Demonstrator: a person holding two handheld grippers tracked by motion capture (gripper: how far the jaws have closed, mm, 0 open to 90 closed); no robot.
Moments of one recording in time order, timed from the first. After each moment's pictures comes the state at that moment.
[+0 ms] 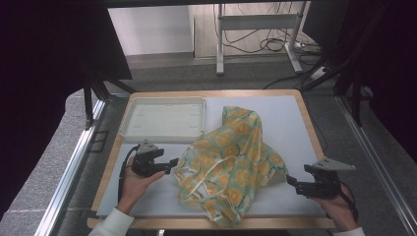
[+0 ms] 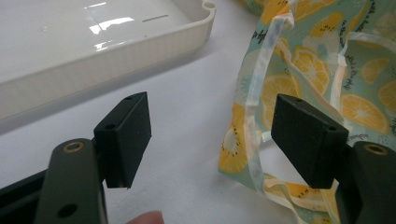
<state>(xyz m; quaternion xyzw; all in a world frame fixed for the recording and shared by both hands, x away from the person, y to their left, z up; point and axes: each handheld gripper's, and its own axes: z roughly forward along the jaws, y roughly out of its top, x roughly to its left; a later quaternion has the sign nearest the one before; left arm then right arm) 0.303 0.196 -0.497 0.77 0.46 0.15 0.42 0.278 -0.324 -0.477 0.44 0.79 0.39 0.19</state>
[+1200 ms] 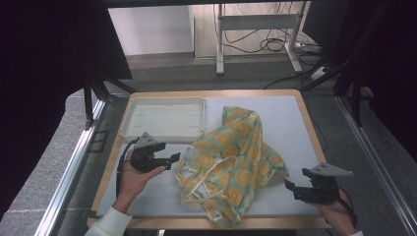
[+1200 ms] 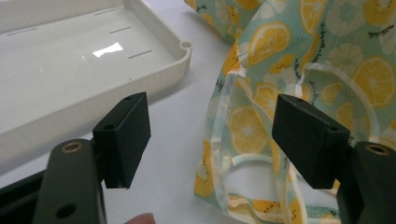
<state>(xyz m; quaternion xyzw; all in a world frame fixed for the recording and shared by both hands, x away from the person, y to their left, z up) 0.300 0.190 -0.460 0.77 0.43 0.15 0.44 0.264 -0.316 -0.479 0.43 0.79 0.38 0.20</state>
